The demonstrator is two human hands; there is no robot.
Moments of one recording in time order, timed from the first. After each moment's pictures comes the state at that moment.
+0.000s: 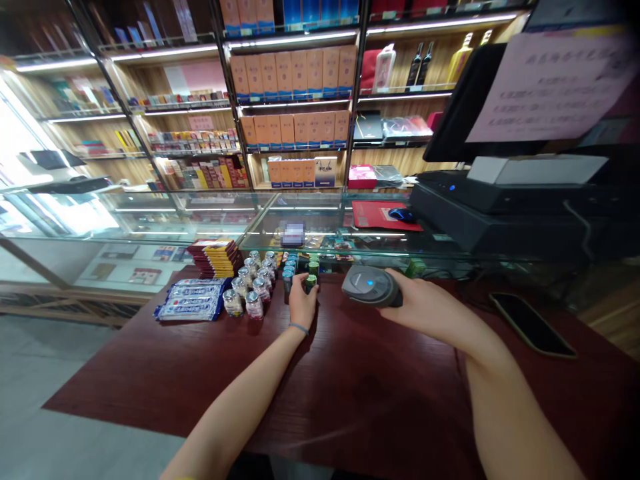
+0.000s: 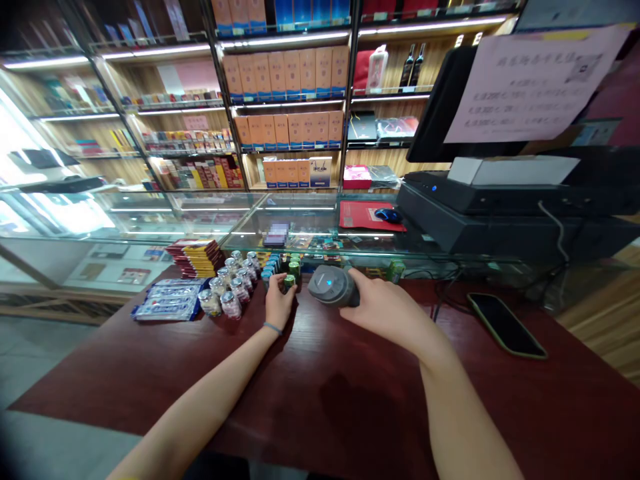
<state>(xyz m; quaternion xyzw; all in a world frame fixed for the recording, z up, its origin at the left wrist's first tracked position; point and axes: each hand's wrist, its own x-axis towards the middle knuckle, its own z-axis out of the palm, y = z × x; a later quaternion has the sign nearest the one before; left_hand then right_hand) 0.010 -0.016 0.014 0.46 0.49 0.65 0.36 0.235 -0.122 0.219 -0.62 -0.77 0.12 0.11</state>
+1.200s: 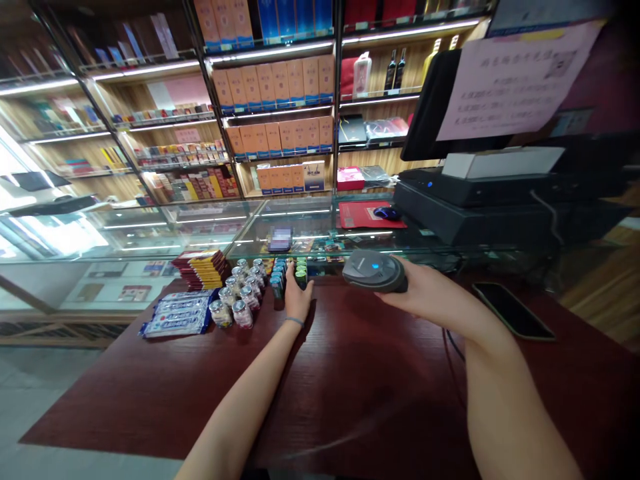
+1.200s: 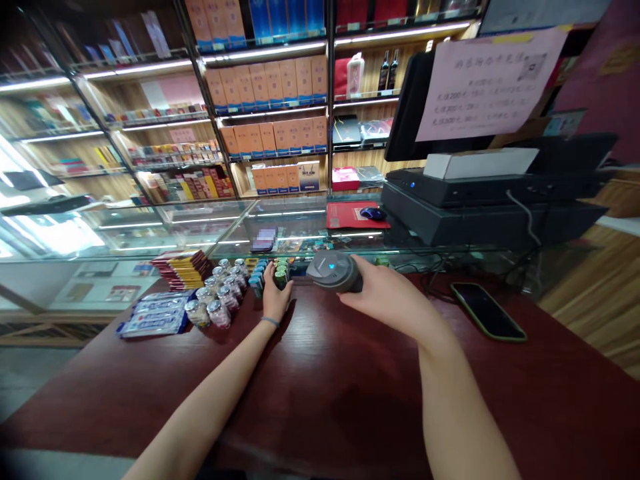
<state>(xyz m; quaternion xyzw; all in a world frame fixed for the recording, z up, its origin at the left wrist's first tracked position) 0.026 0.006 0.026 0.55 0.47 0.64 0.26 0.272 -0.124 0.225 -0.61 -0.74 0.17 0.24</state>
